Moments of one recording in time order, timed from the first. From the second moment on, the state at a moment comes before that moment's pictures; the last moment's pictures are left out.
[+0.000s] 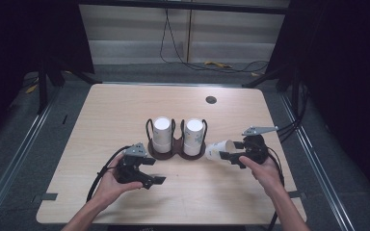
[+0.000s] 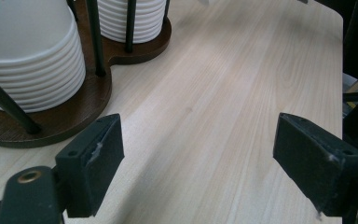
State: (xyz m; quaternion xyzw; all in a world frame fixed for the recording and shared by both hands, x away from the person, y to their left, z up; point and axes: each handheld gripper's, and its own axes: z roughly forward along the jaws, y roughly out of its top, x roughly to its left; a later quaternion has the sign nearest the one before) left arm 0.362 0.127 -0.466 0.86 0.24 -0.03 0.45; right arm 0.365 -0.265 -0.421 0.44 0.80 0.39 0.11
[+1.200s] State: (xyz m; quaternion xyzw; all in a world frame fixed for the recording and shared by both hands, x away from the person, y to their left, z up) left arm 0.373 0.129 -0.472 0.86 0.26 -0.01 0.43; right arm 0.426 -0.281 -0.403 0.50 0.83 0.22 0.15
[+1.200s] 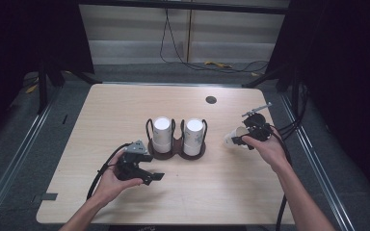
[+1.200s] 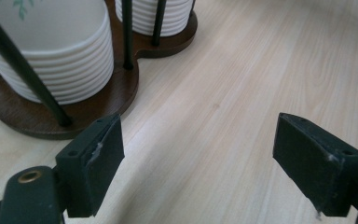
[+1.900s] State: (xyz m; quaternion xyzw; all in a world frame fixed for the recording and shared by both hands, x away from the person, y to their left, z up) left arm 0.366 0.135 -0.468 0.87 0.25 0.00 0.43; right arm 0.448 -0.273 -0.413 0.51 0.83 0.16 0.15
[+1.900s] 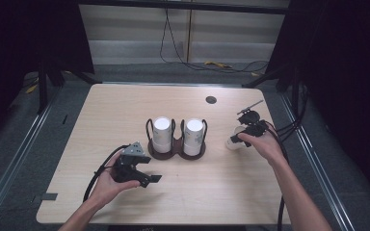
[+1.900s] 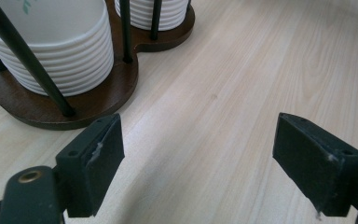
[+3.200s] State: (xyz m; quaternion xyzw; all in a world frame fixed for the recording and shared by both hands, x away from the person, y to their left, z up) left arm 0.366 0.151 -0.466 0.85 0.30 0.01 0.43; right arm 0.411 -0.285 -0.438 0.54 0.78 0.26 0.17
